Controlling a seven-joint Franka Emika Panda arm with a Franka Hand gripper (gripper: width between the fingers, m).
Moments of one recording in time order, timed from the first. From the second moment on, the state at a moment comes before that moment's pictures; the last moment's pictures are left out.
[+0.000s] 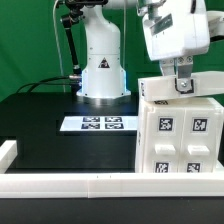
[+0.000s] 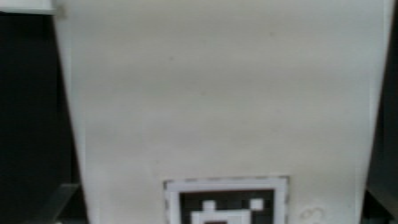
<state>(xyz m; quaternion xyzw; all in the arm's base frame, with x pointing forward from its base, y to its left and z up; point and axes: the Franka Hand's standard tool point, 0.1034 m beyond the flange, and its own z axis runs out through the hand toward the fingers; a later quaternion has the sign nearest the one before) 0.629 0.078 0.157 -0.70 0.71 -0.01 0.10</state>
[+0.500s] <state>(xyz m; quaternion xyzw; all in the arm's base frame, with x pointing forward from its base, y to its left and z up) 0.629 0.076 0.156 -0.61 0.78 0.01 0.11</state>
